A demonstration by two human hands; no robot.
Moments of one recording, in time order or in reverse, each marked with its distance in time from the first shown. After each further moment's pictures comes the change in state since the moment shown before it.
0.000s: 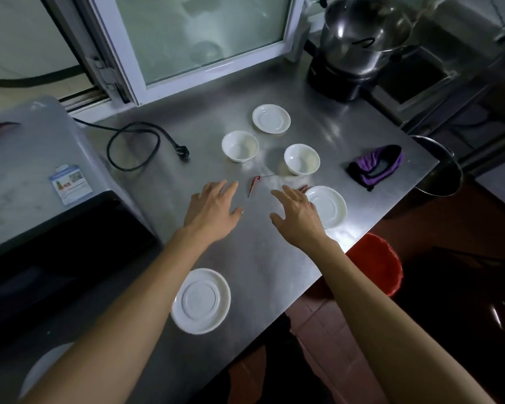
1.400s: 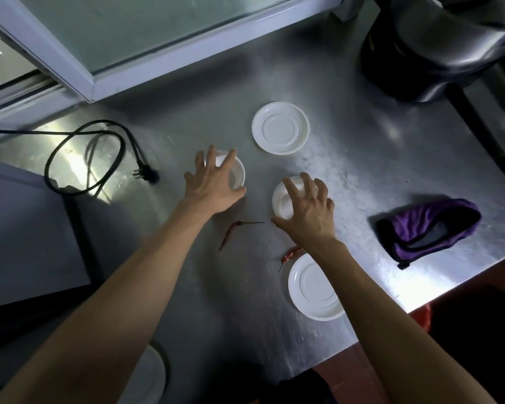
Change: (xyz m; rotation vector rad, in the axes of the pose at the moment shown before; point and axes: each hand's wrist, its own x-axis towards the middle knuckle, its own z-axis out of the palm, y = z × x) left_hand 0.273 0.014 0.047 -0.006 -0.189 -0.414; right_hand 0.246 0.143 0.027 -0.119 -0.111 -0.078
